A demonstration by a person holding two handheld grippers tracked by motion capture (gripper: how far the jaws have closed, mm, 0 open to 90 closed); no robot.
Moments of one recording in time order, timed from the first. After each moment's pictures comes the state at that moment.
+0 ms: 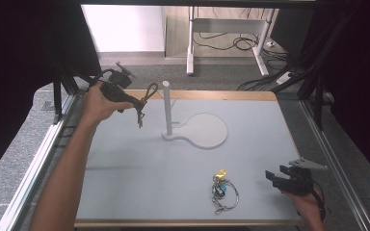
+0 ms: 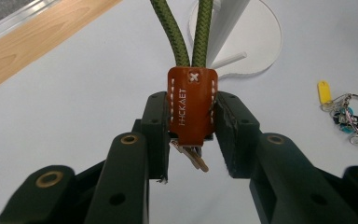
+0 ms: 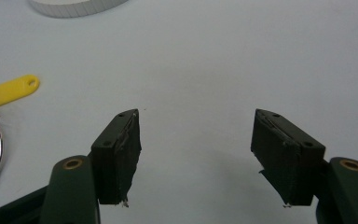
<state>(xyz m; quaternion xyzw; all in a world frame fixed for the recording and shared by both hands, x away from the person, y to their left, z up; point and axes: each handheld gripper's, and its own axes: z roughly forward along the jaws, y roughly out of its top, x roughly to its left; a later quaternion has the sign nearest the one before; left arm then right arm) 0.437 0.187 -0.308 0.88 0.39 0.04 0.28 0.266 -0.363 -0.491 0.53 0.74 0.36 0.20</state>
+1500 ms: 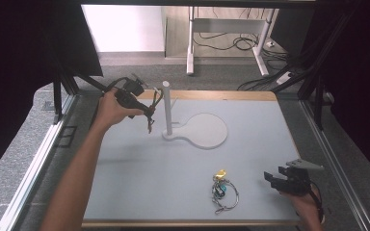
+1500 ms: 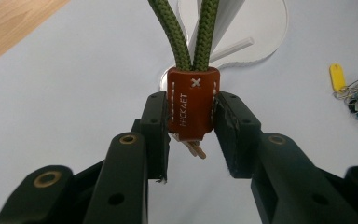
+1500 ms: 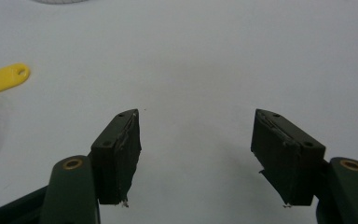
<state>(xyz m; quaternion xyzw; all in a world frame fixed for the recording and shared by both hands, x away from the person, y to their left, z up) 0.453 0.163 -0.347 0.90 0.36 0.02 0.26 0.268 -0.359 -0.498 0.53 0.75 0.35 0.20</state>
